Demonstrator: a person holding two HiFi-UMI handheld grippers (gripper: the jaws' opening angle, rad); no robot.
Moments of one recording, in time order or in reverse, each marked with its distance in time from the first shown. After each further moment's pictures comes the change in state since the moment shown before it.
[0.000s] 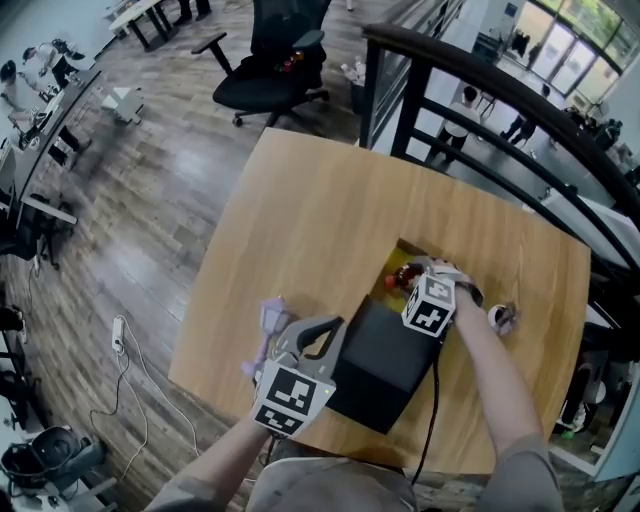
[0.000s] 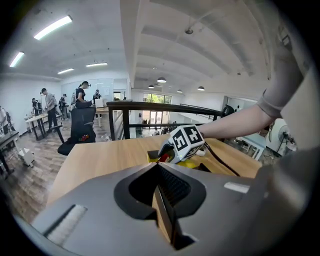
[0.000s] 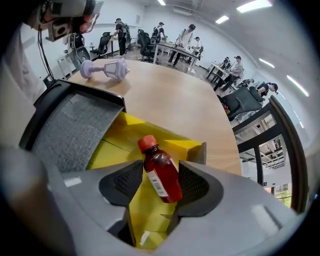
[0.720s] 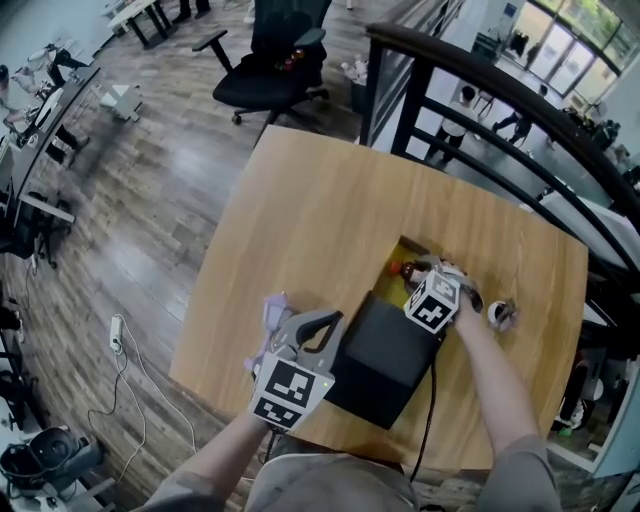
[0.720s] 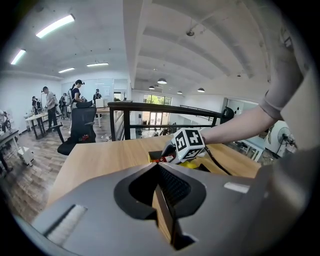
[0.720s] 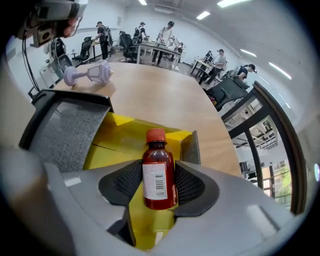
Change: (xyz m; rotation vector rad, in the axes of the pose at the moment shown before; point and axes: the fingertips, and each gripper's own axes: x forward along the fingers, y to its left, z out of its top) left arm -0.008 0.010 -0.004 -0.015 -0.012 -0.007; right arm 0.001 -0.006 -0.004 0.172 -0.008 -0.064
